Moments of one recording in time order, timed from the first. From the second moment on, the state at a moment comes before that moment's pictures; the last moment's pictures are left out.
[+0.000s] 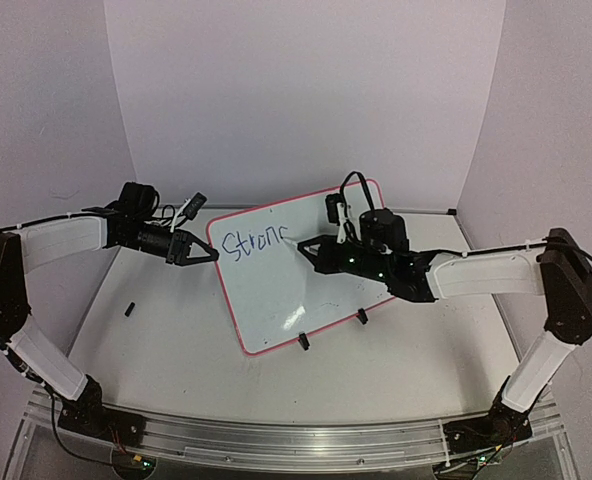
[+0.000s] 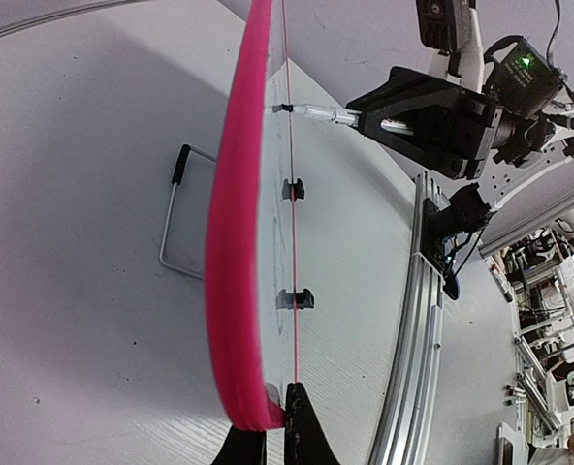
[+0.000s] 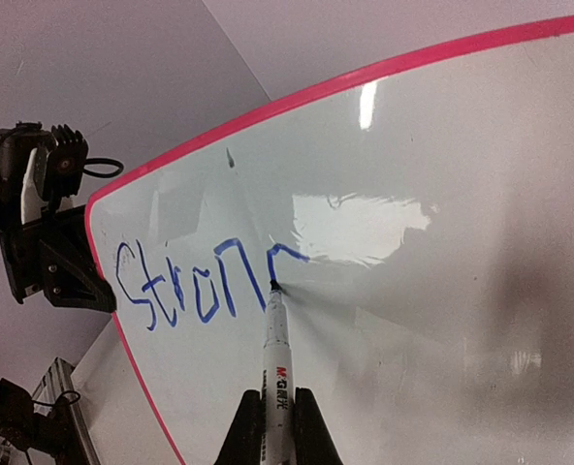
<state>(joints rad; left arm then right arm) -0.29 1.52 1.07 -0.37 1.02 0.11 0.82 1.70 1.05 0.38 -0.08 0.51</state>
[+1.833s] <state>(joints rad) -0.29 1.52 1.07 -0.38 1.02 0.11 0.84 1.66 0.95 0.41 -0.05 0.53</state>
